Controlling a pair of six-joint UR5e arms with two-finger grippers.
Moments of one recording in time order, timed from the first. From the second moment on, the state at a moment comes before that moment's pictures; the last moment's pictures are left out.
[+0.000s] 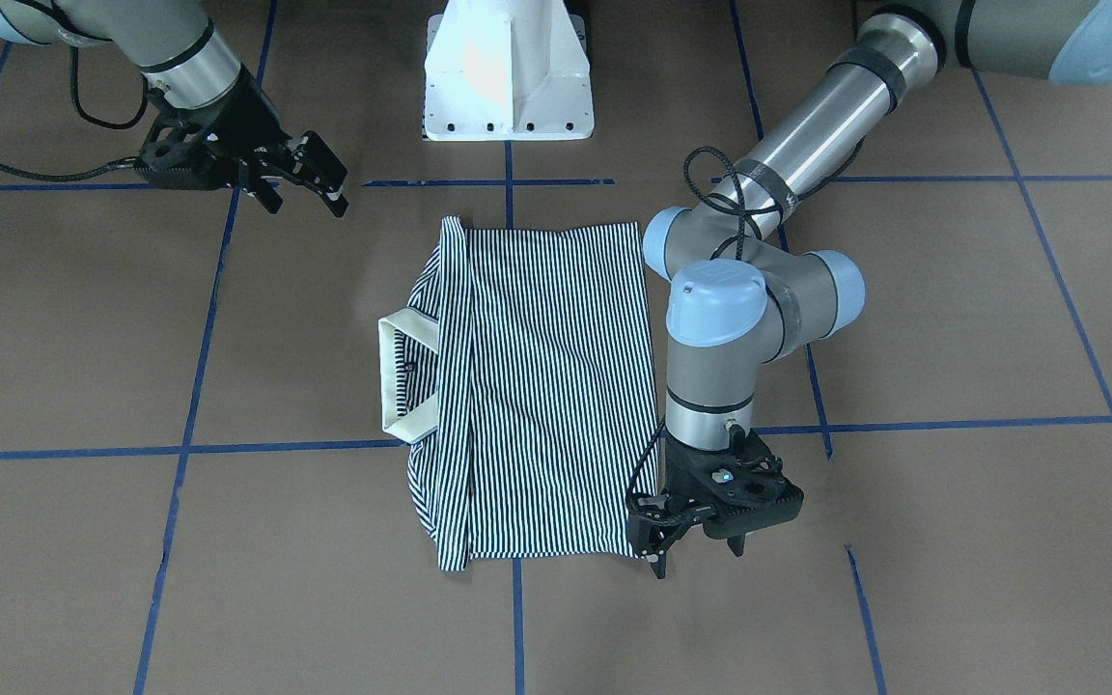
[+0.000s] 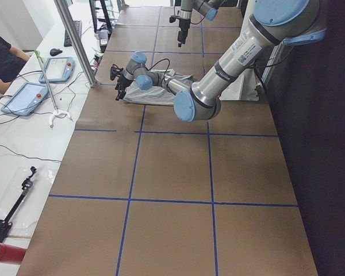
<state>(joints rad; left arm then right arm) -0.78 -2.43 -1.08 -2.13 -1.58 -1.28 0.60 -1.37 2.10 -1.29 1.96 1.56</state>
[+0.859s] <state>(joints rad) -0.74 -2.19 -1.73 -1.72 -1.77 -1.24 0.41 -1.00 1.88 -1.72 1.76 1.39</state>
